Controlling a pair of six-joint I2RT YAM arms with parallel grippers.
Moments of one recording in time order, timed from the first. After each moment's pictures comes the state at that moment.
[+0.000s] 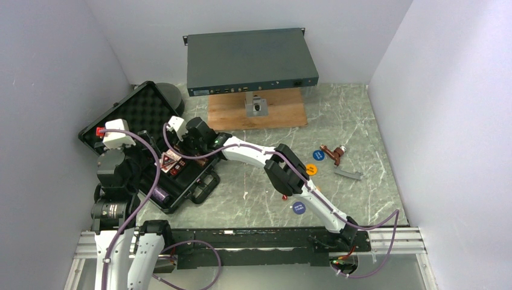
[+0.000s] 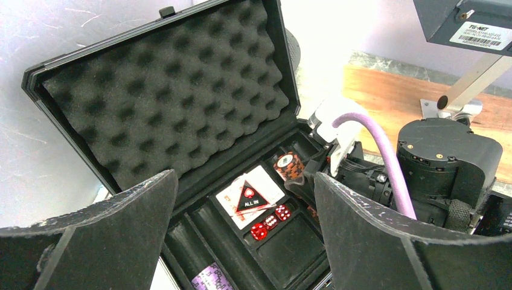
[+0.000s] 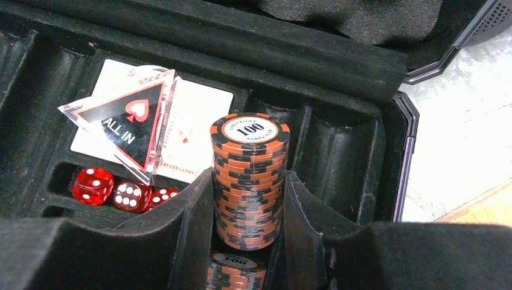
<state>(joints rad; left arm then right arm) 0.03 0.50 0.87 -0.54 -0.21 -0.16 0.99 2.54 2.16 -0.11 -0.13 -0.15</state>
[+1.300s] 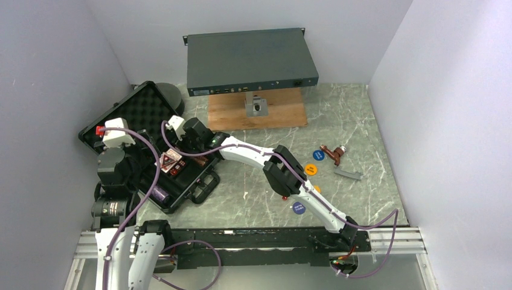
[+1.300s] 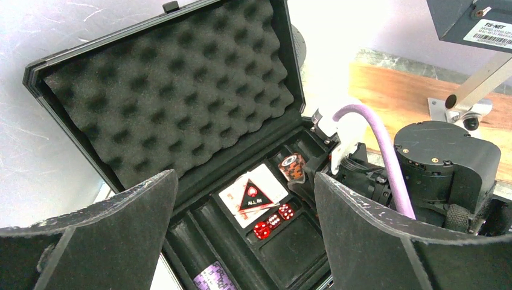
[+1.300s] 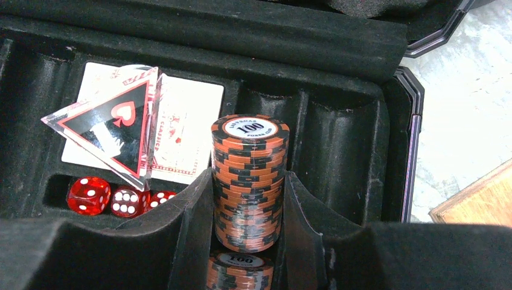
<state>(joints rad) 0.04 0.52 0.87 -0.54 -0.21 -0.16 1.00 2.58 2.24 -0.21 -0.06 -0.07</state>
